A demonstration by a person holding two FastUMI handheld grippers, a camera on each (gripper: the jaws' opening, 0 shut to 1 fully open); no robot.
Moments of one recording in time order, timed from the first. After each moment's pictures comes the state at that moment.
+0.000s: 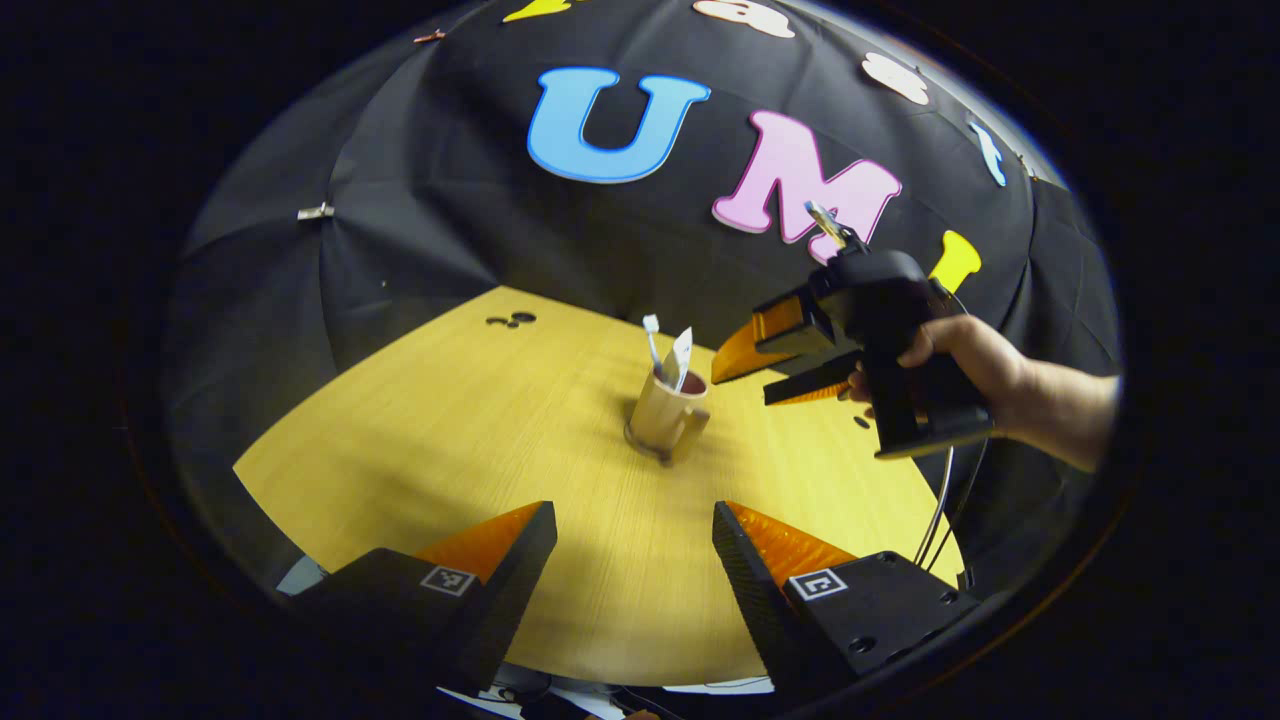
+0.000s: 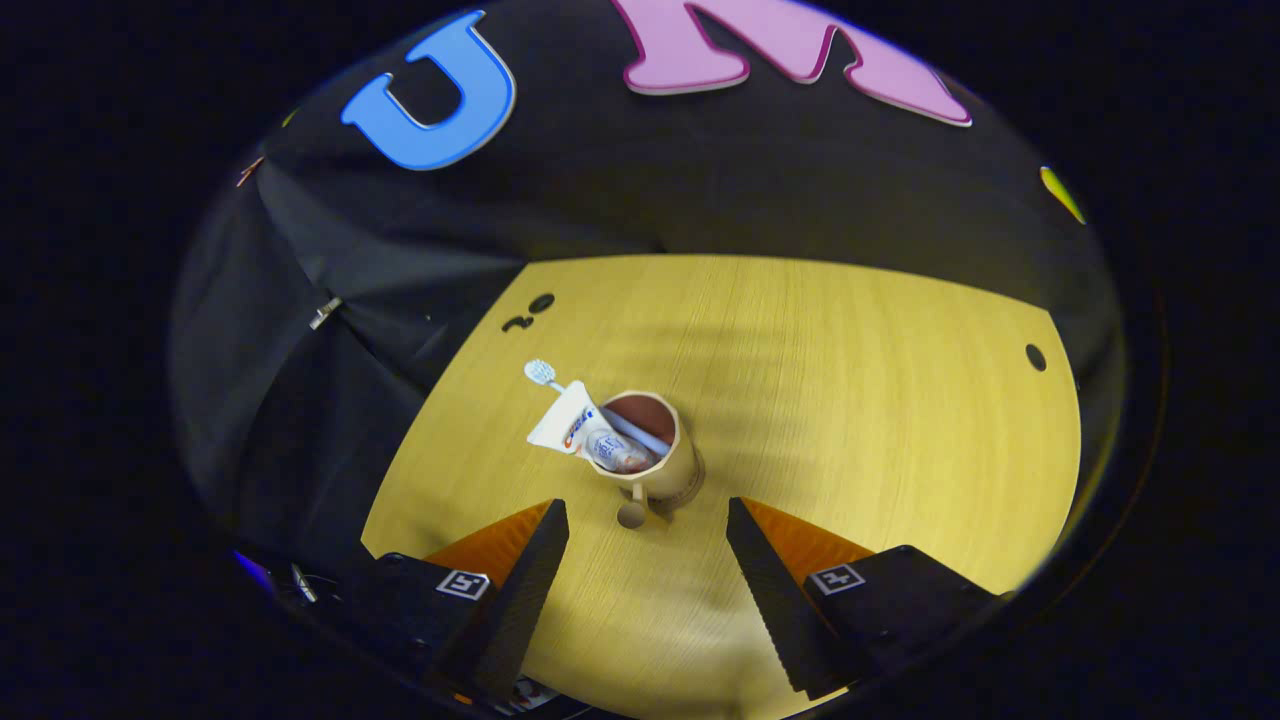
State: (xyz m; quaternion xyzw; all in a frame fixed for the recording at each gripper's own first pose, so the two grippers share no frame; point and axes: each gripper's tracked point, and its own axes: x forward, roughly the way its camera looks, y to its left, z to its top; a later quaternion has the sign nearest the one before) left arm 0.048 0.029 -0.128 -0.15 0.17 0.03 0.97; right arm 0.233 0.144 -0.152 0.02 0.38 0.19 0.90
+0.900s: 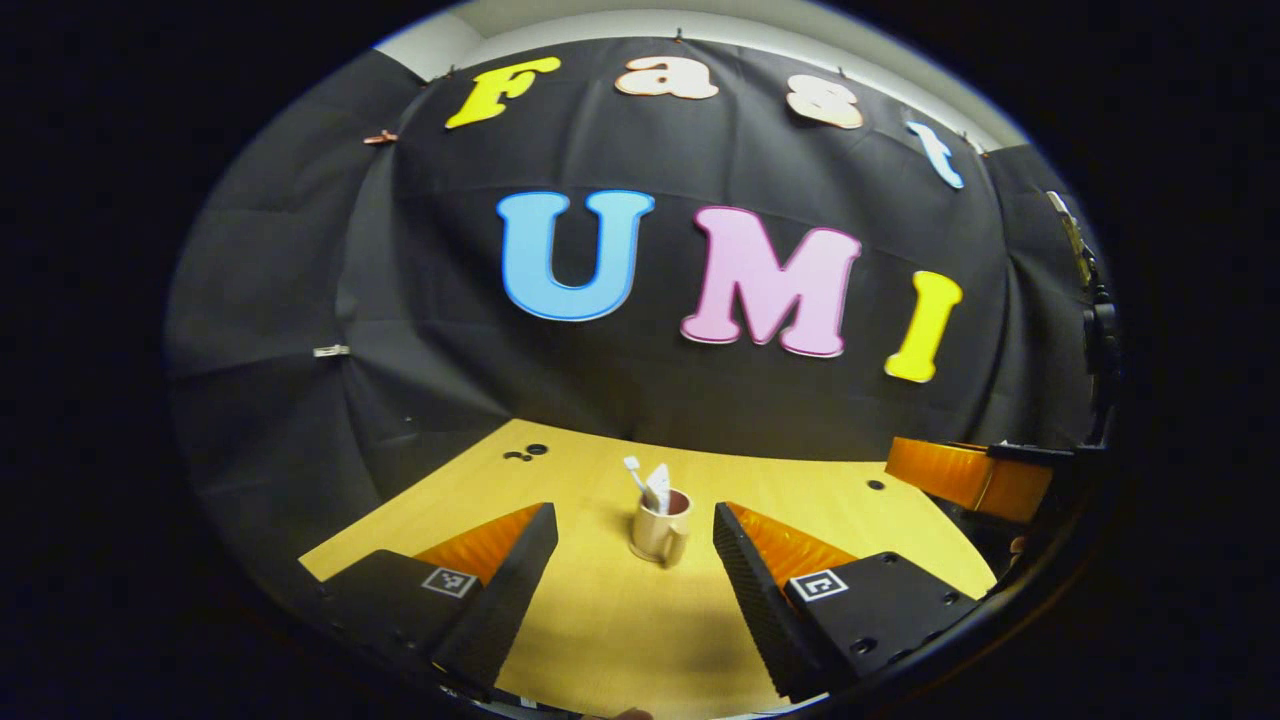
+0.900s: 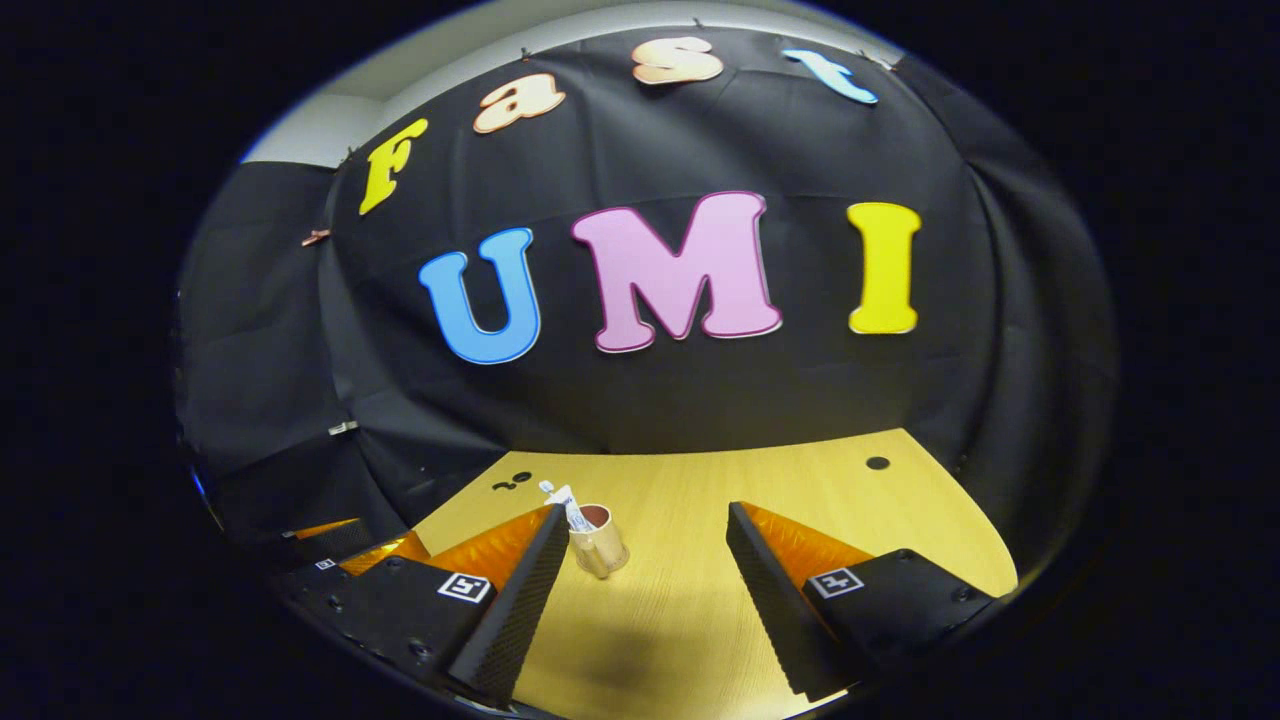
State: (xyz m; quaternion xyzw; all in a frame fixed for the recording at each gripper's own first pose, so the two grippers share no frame) left arm 0.032 -0.001 -0.019 -0.06 0.05 0.05 1.00; right arm 0.052 0.052 -0.020 0.03 0.07 0.08 0.99
